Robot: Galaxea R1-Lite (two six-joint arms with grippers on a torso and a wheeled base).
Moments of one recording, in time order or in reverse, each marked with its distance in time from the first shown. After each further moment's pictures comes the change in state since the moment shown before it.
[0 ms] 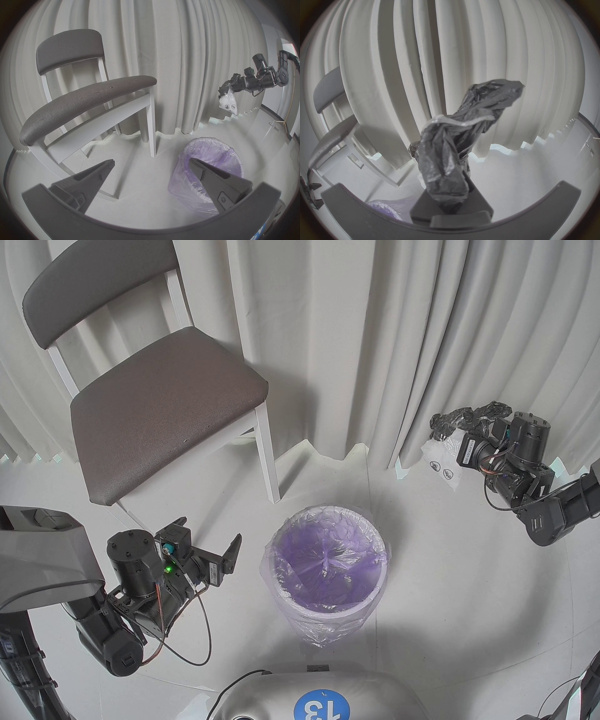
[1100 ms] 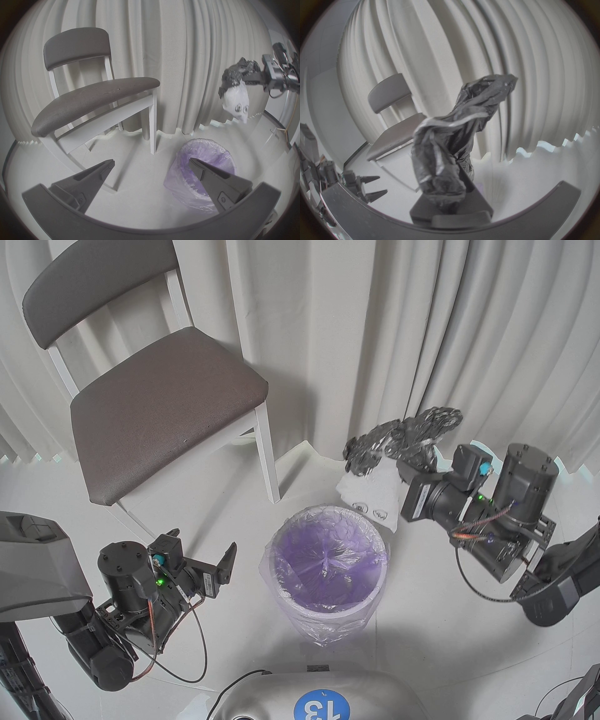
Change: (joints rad) left arm -0.054 -0.083 0.118 0.000 0.085 -0.112; right arm 0.429 -0.131 0.304 -0.199 0.041 -0.002
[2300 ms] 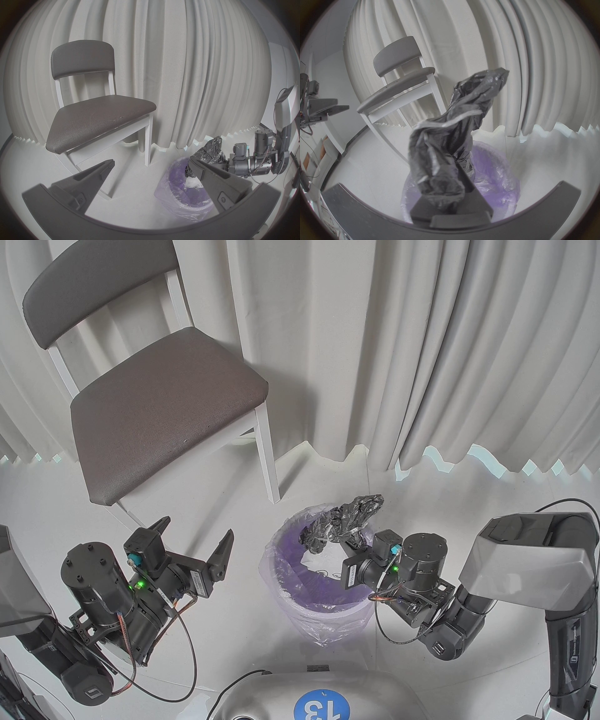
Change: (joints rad) left arm -0.084 -0.164 0.048 0.000 0.045 0.006; right arm -0.033 0.596 -0.116 -0.366 0.067 -0.044
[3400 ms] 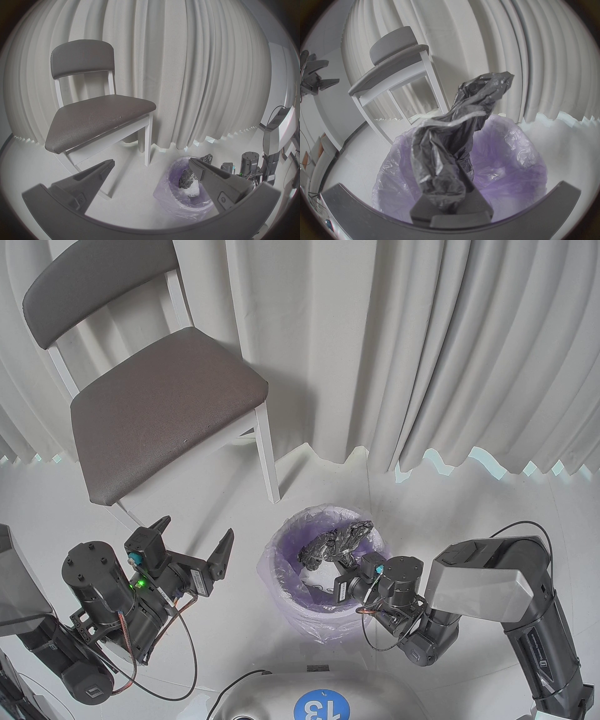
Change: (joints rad) left arm 0.008 0.000 -0.003 0.000 -0.001 -0.003; right arm -0.023 0.217 -0.130 -0.053 0.021 0.008
